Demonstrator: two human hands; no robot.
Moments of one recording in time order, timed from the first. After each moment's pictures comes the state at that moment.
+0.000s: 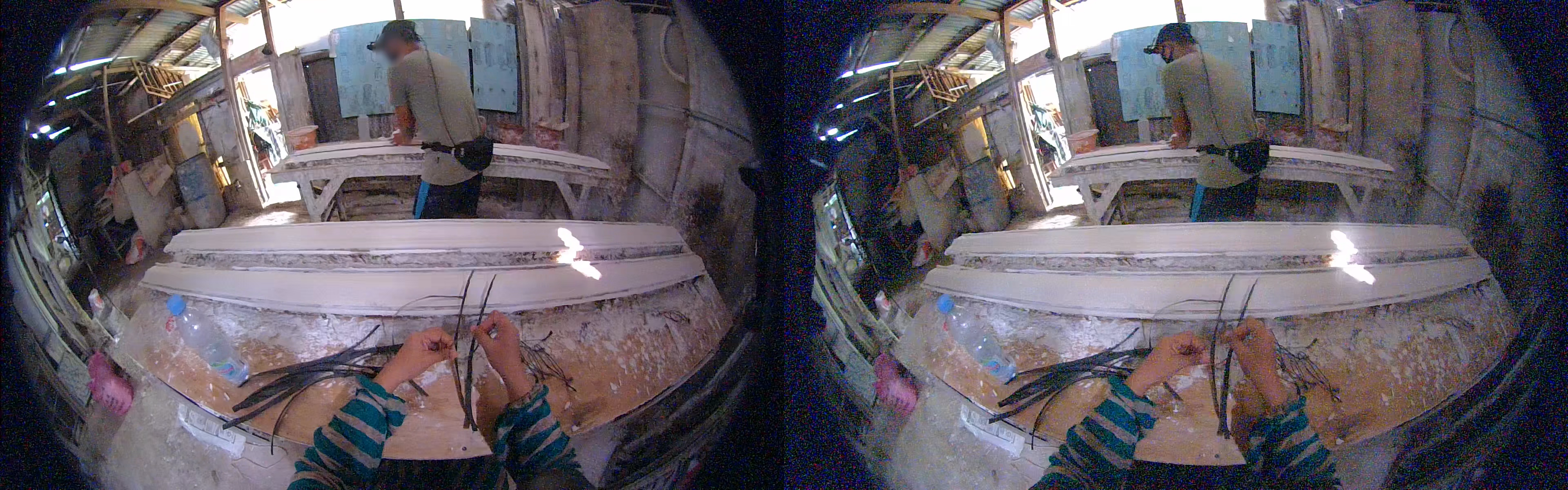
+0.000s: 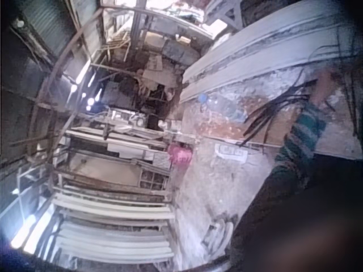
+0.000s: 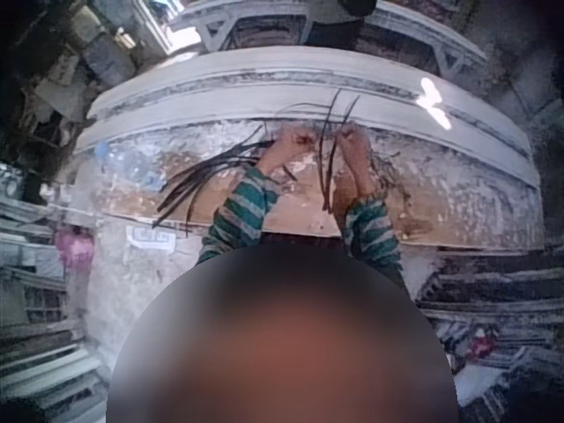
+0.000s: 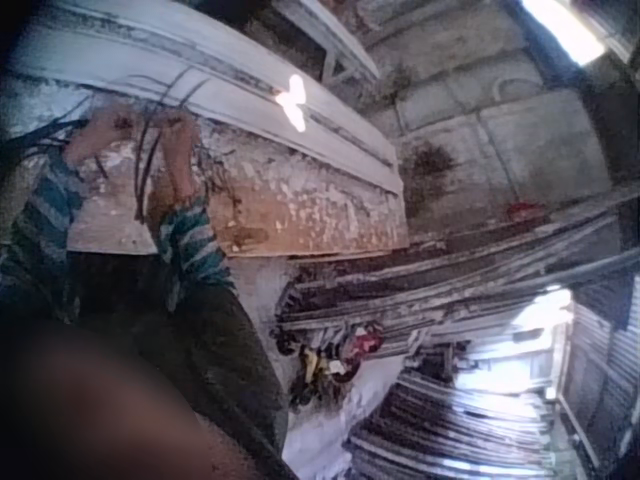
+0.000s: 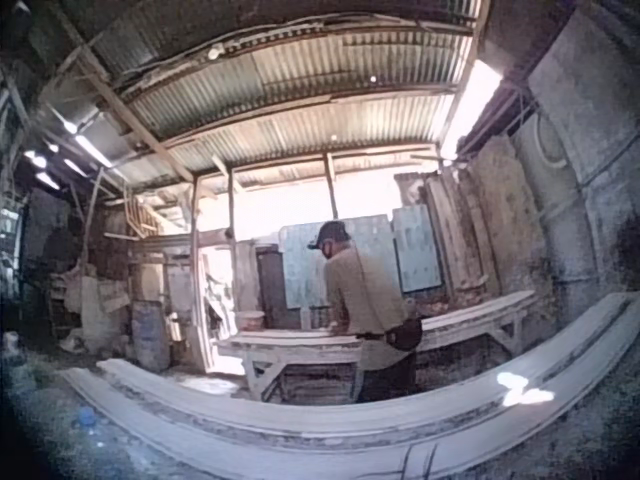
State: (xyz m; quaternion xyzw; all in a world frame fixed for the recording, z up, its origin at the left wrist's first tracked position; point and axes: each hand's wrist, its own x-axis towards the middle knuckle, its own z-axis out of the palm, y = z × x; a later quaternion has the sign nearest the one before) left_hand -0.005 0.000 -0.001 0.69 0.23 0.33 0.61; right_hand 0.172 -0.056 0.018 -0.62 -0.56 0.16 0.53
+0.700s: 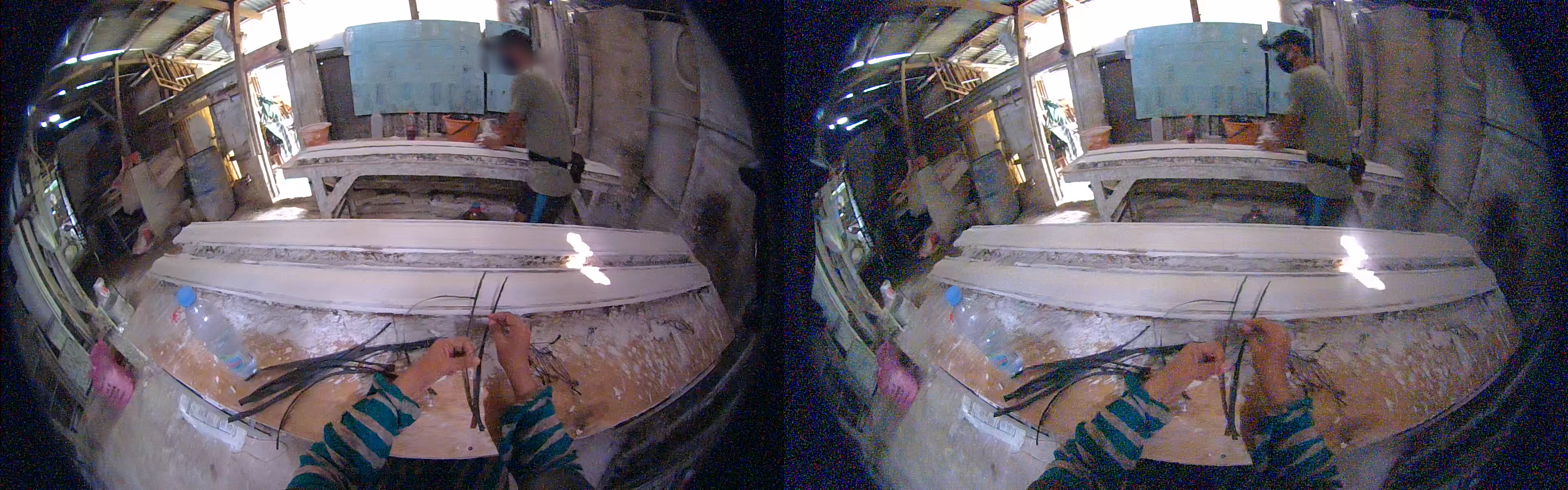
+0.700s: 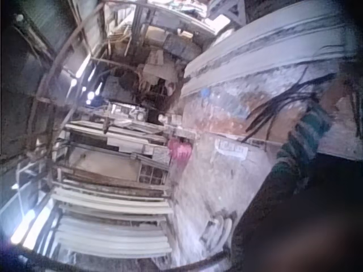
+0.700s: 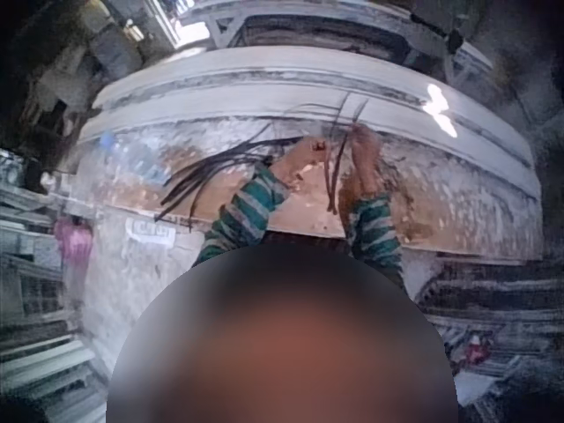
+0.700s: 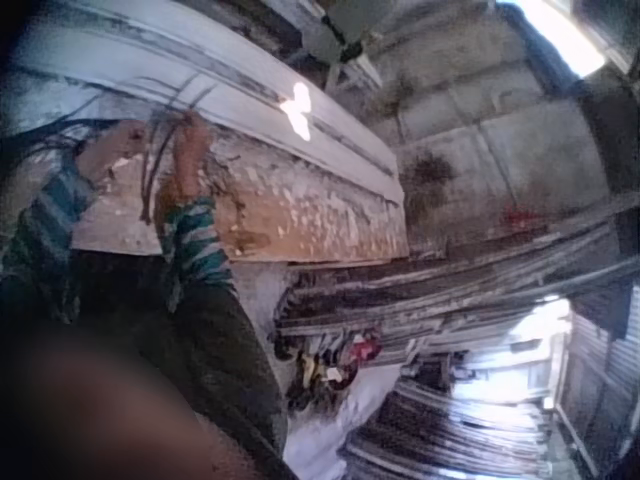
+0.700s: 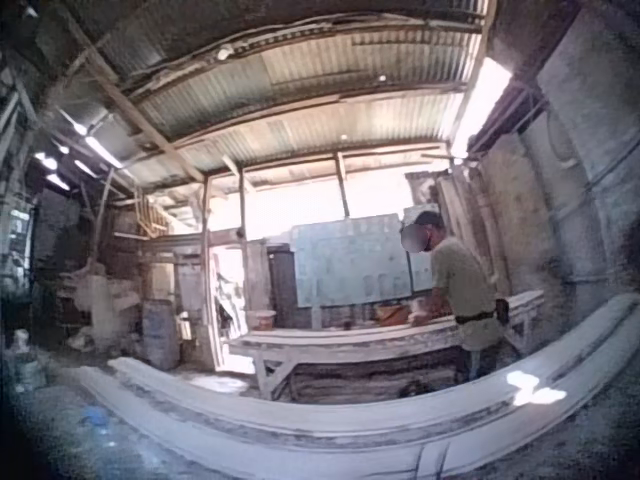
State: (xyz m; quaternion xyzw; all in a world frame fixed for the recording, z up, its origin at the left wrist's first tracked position) left_hand 0.000 -0.018 0.007 0.67 0.23 0.25 0.66; right_hand 0.183 -0.037 -0.010 -0.62 -0.58 -0.01 0.53
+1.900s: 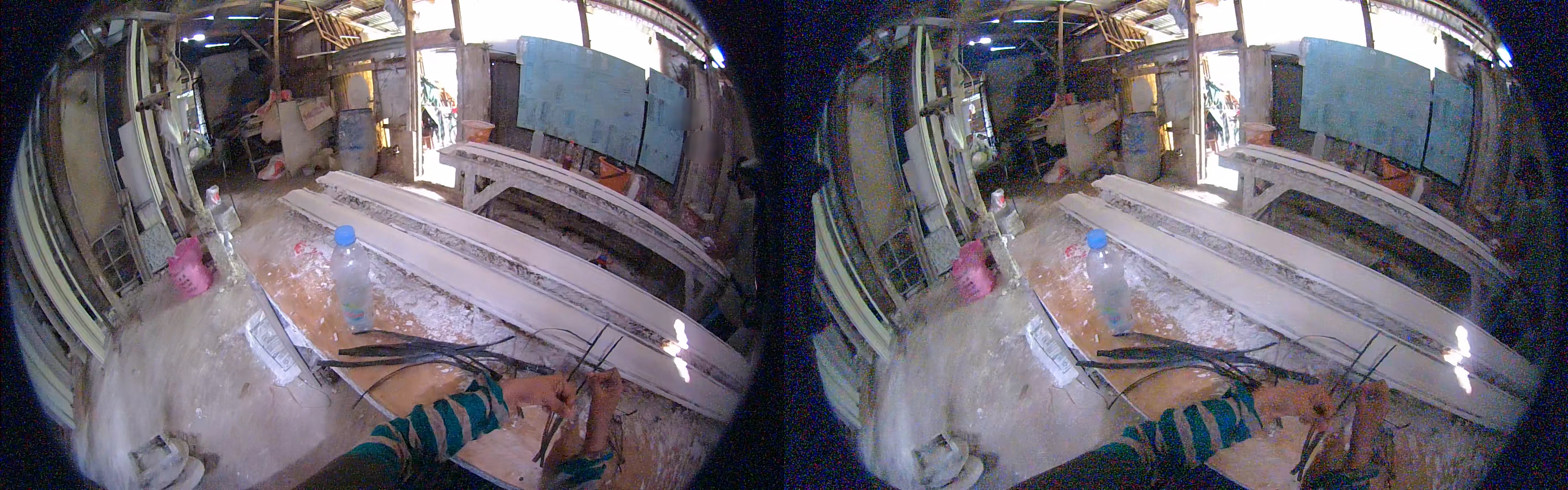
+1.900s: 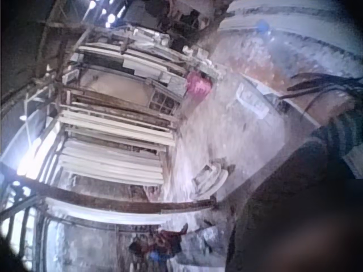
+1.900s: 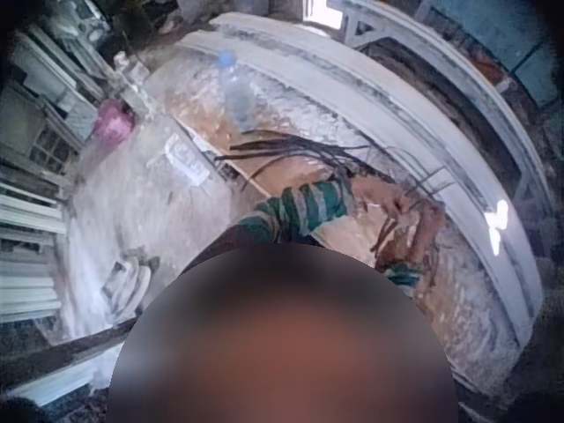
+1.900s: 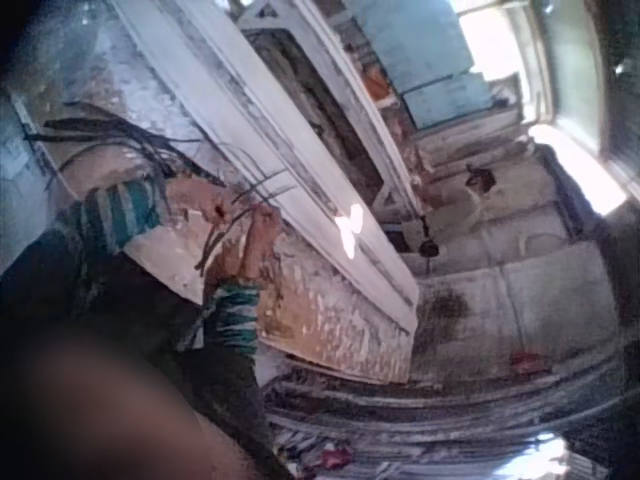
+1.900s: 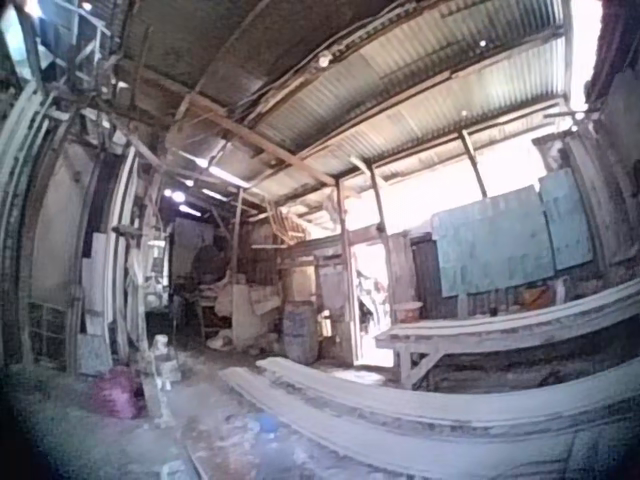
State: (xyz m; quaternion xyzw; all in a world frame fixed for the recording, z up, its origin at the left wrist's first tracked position) left_hand -0.002 -0.008 -0.005 0.74 0.07 0.23 0.63; right_hand 0.182 -0.043 -0.004 -0.51 -0.60 0.18 0.59
